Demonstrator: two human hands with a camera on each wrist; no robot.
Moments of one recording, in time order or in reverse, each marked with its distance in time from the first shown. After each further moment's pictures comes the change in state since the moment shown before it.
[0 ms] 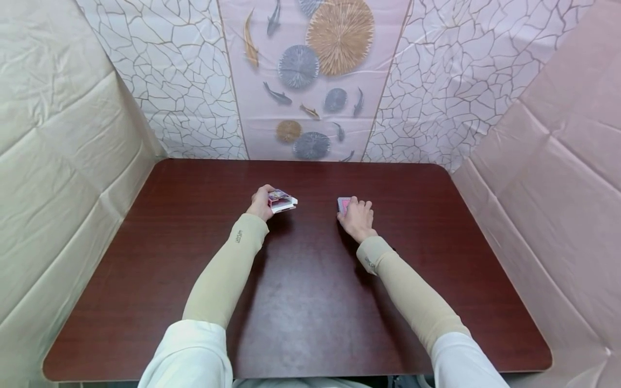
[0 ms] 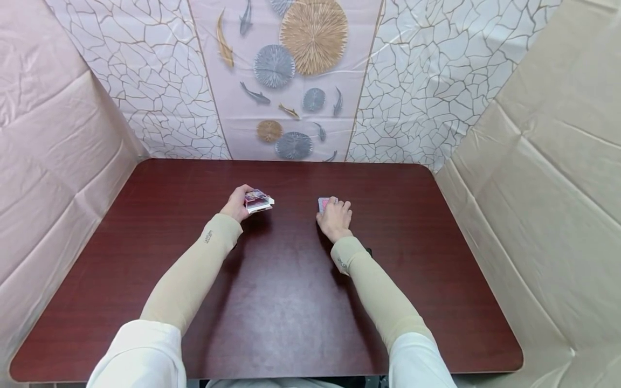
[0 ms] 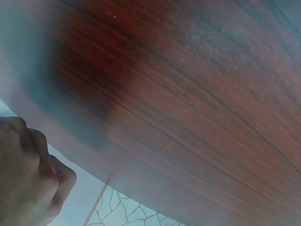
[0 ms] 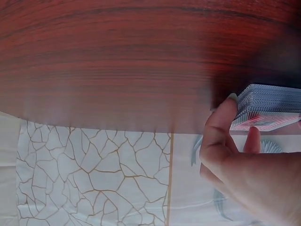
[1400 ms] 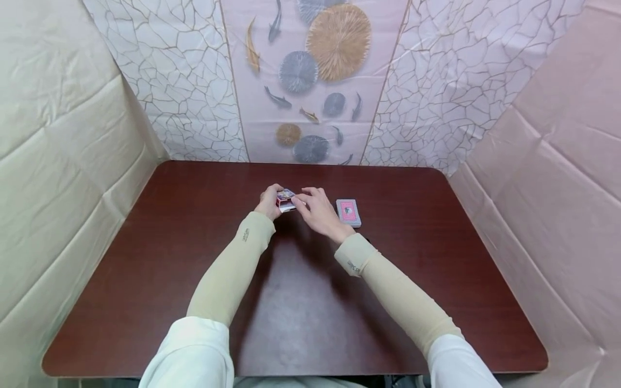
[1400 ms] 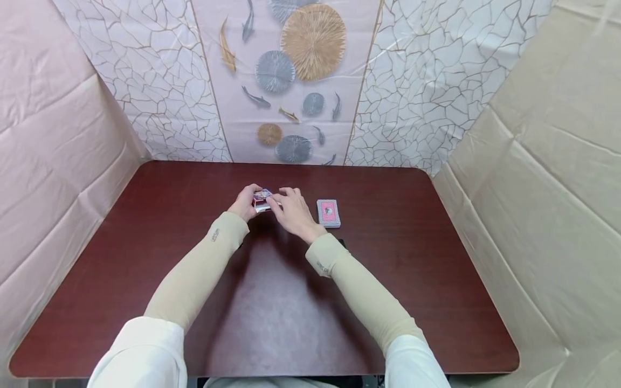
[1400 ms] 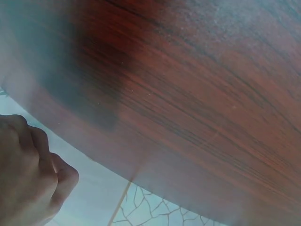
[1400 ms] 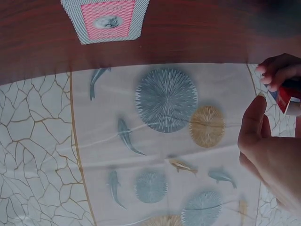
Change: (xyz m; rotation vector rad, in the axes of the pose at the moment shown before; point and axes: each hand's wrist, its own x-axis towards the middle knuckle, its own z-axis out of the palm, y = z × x) left_hand -0.012 -0.010 0.020 0.039 -0.057 0.014; right_hand -0.032 -0.094 -0.052 0.337 -0.003 -0.567
